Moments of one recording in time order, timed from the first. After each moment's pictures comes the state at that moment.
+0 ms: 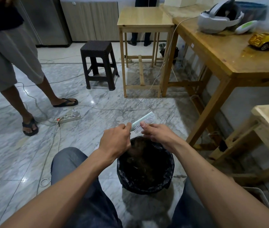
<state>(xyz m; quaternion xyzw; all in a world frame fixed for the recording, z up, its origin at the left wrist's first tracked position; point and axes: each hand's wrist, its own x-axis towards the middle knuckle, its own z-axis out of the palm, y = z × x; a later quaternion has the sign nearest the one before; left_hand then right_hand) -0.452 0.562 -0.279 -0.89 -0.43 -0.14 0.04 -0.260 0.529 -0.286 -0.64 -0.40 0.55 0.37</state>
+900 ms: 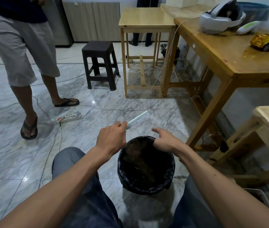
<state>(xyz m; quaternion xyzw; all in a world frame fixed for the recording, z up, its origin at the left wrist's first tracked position) -0.463 0.572 -0.276 -0.88 -0.46 -0.13 0.05 -0.246 0.518 -0.291 -0.73 -0.50 0.44 0.18</state>
